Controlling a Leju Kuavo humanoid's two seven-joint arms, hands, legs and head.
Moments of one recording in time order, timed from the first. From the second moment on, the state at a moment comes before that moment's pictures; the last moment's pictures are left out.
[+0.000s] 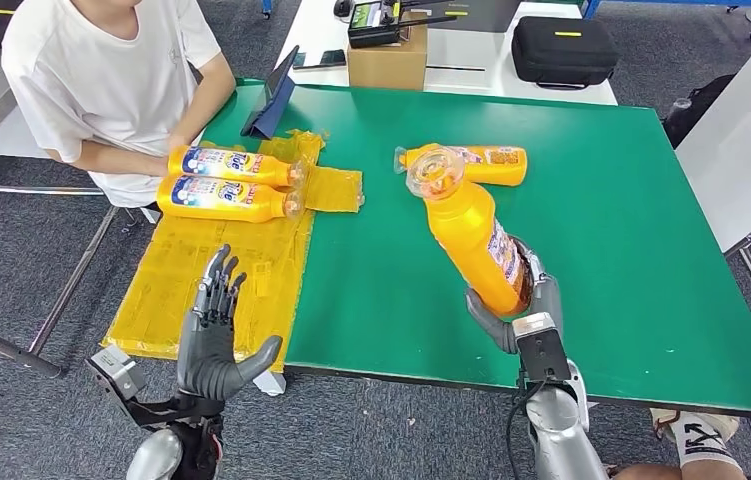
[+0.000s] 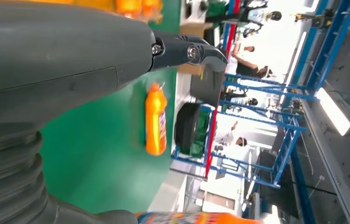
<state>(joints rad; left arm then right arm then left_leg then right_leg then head) 0.13 -0.19 -0.18 -1.57 0.14 -0.13 -0.49 -0.17 0.05 0.20 -1.28 0.38 -0.21 -0.59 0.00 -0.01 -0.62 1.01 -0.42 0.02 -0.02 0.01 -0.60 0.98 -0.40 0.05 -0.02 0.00</state>
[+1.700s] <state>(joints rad) -0.03 -0.19 -0.39 -1.47 0.29 -0.30 -0.33 -0.25 0.13 0.62 -1.12 0.50 0.00 -0.60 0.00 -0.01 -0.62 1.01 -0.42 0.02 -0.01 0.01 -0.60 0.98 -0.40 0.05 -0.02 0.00</state>
